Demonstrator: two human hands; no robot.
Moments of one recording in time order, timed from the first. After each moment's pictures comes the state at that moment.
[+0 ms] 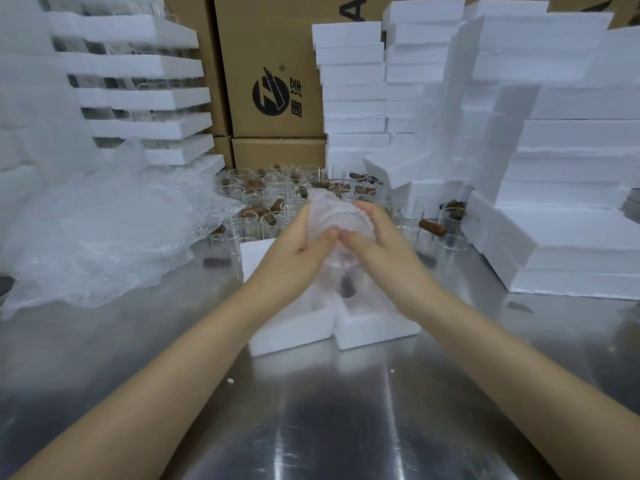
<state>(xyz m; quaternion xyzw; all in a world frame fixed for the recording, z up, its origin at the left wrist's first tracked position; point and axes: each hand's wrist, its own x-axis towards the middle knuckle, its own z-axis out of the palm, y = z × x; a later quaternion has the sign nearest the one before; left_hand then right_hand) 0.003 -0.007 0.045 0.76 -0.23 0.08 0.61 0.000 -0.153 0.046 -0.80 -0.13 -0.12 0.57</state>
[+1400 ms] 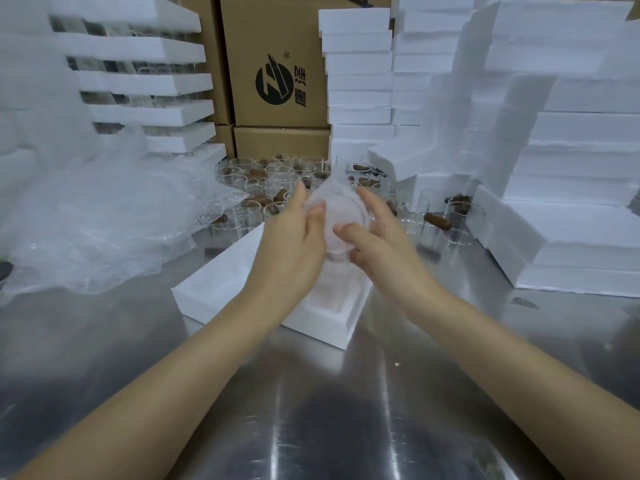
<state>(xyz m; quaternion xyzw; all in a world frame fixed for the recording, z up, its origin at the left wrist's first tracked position) -0.010 -0.012 0.050 0.84 -0.13 0.23 0.48 -0.002 -0.144 0.040 -0.71 -0.11 -0.06 0.69</state>
